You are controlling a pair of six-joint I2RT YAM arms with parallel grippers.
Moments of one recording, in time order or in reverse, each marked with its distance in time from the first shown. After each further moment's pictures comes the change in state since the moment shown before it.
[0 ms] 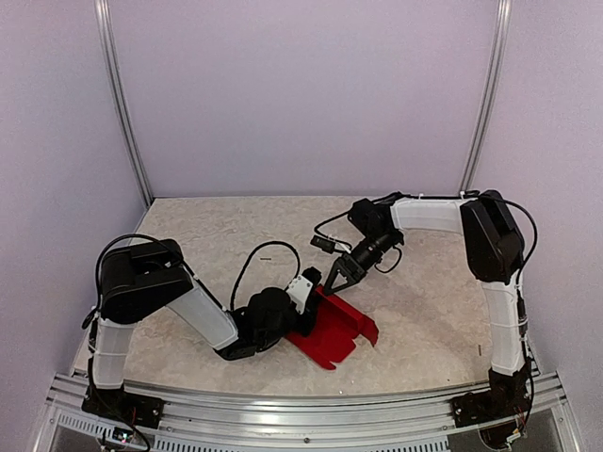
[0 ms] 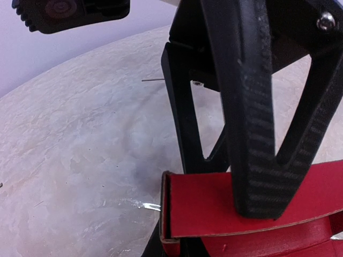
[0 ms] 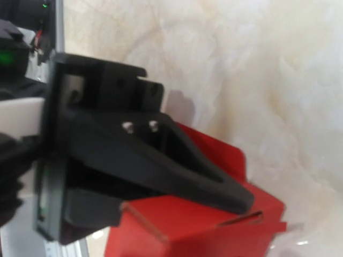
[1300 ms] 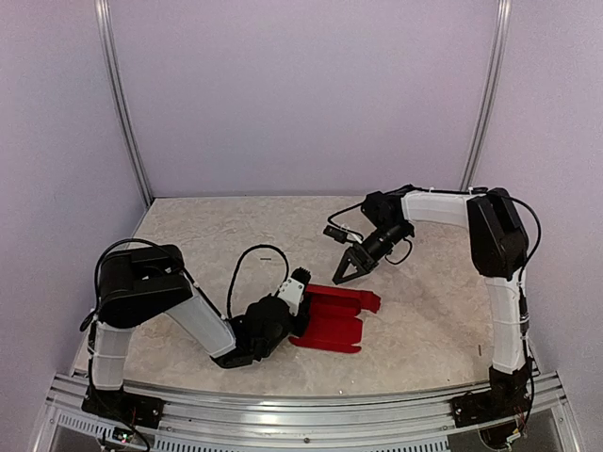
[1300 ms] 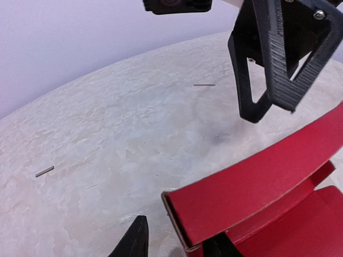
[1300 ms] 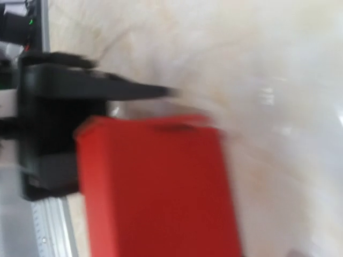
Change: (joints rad) left arm -0.043 0.006 -0.036 0.058 -0.267 0.003; right arm -0.069 0.015 0.042 -0.046 0.023 -0.015
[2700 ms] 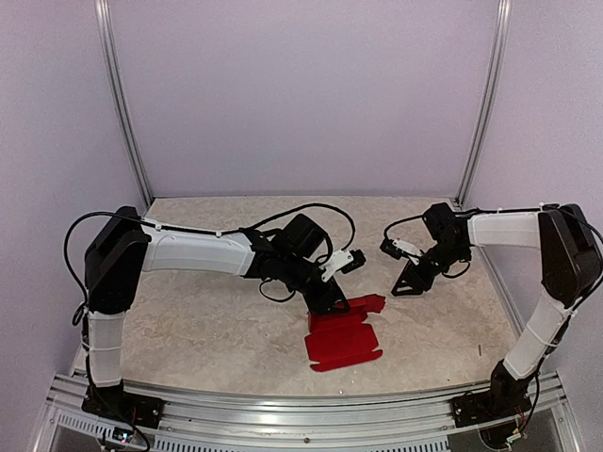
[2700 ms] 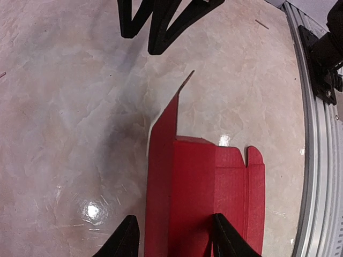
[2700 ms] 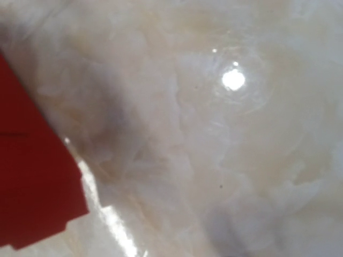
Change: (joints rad) left arm 0.152 -0.090 0.676 -1.341 1.007 0.155; right arm -0.214 -0.508 -0.671 0.375 0.417 -0.217
